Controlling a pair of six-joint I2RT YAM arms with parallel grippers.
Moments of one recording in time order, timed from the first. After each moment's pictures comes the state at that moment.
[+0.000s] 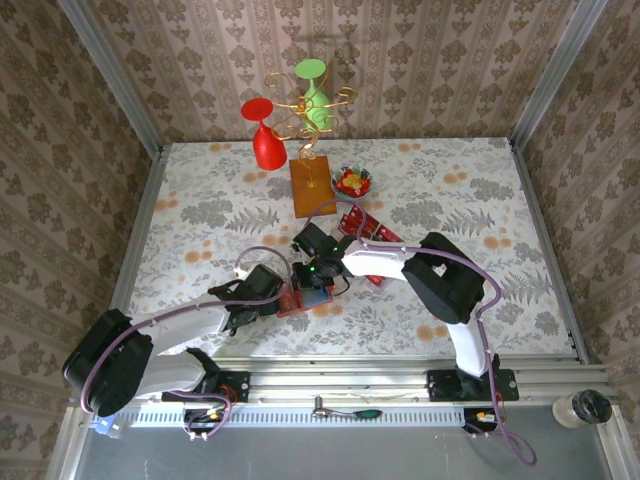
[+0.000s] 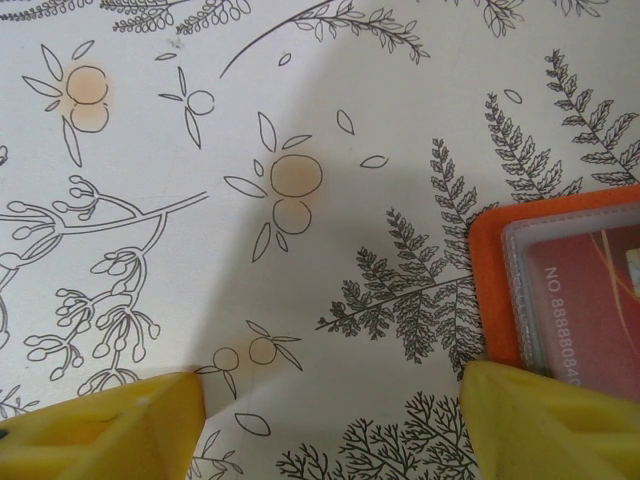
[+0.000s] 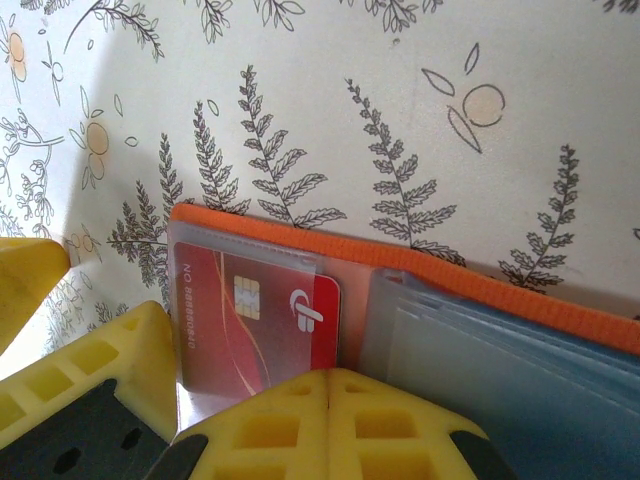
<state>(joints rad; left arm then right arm) -0.76 1.21 0.43 -0.37 -0.34 -0.75 0.85 2.03 1.31 -0.33 -0.31 0.69</state>
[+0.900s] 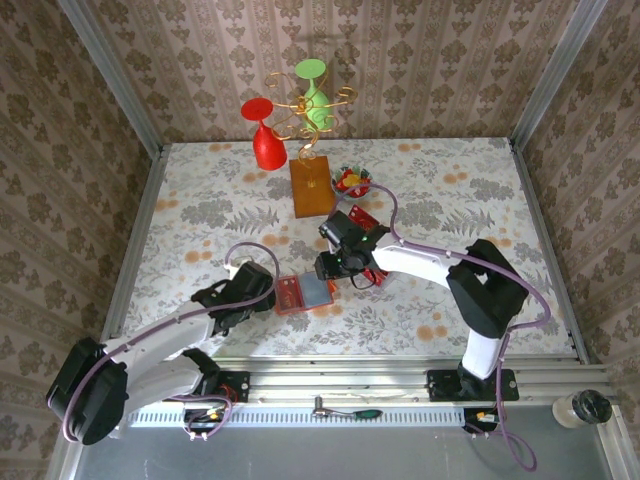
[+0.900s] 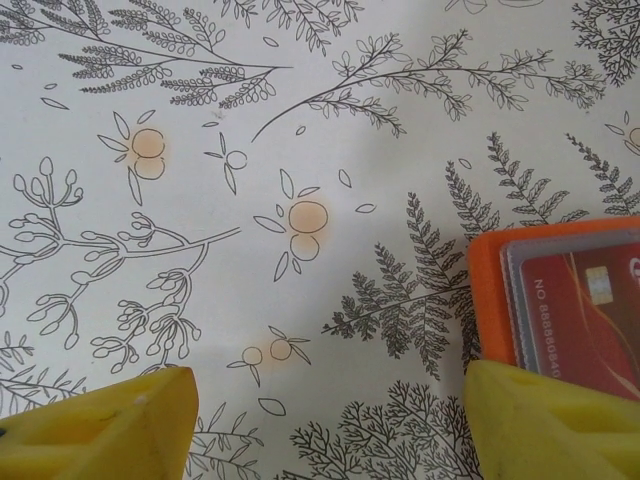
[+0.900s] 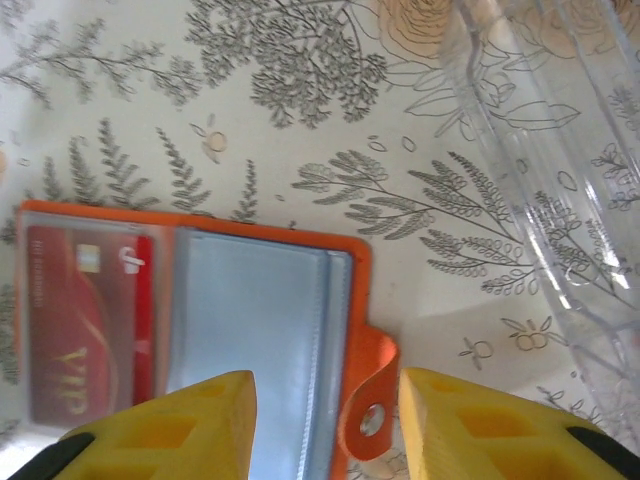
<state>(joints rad) -0.72 1.03 0.44 -0.46 -0.32 -0.73 0.77 1.80 1.19 -0.49 -0.08 0.52</state>
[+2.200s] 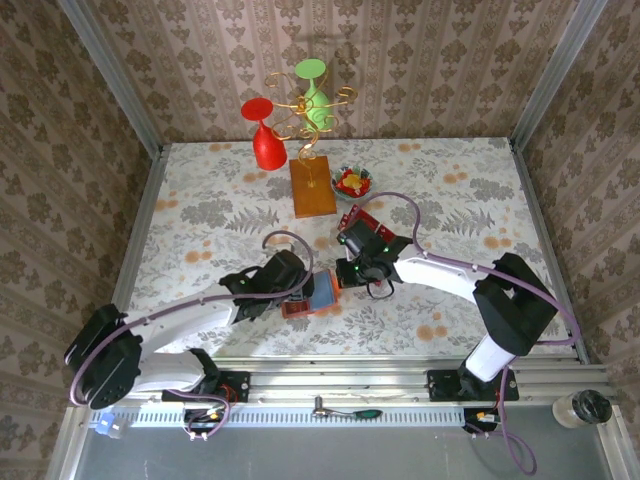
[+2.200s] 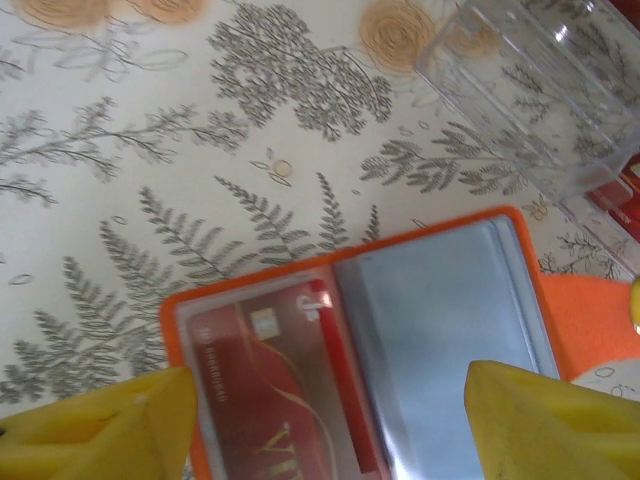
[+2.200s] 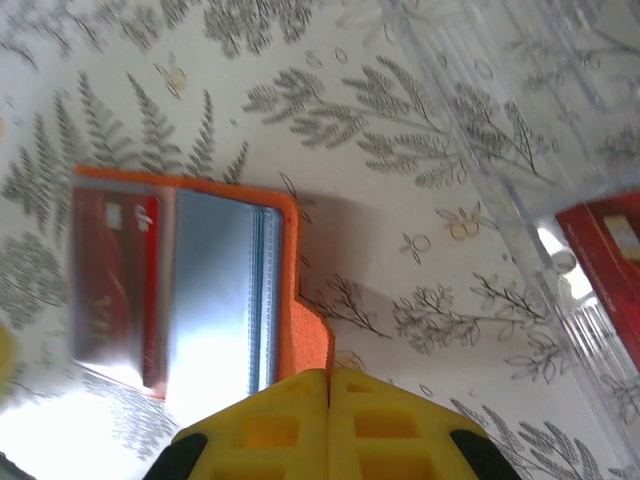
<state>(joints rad) -0.94 1.24 0.65 -0.35 -0.26 -0.78 0.72 1.63 1.01 -0.43 -0.14 0.58</state>
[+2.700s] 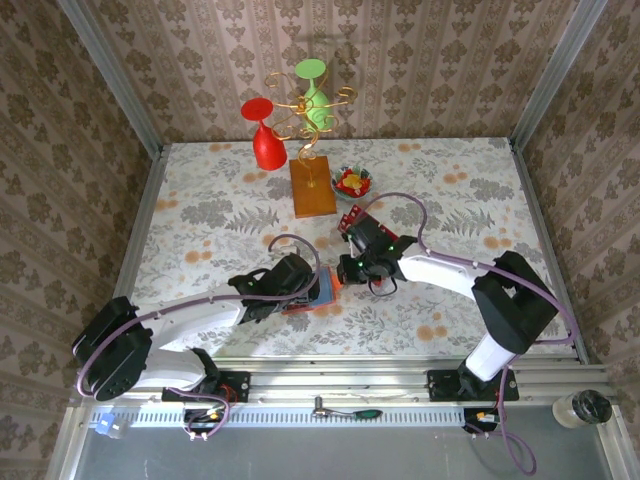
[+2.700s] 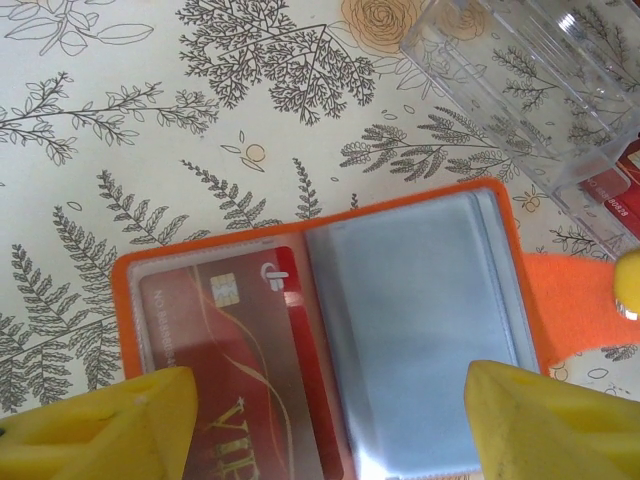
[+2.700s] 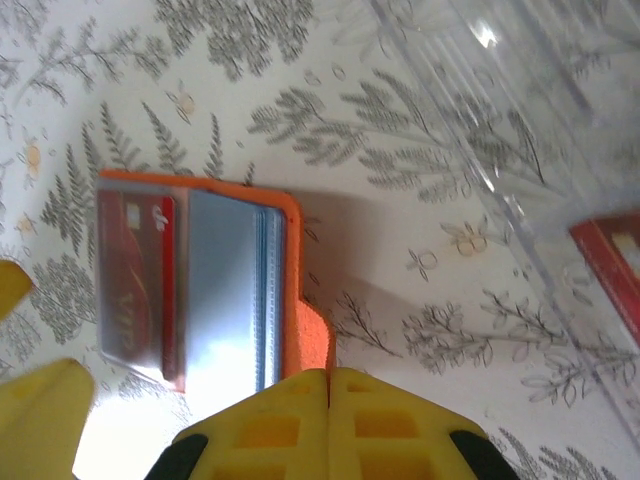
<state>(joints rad) -0.97 1.28 0.65 -0.32 -0.27 -0.82 0.69 1.62 0.94 -0.35 -0.22 0.63</state>
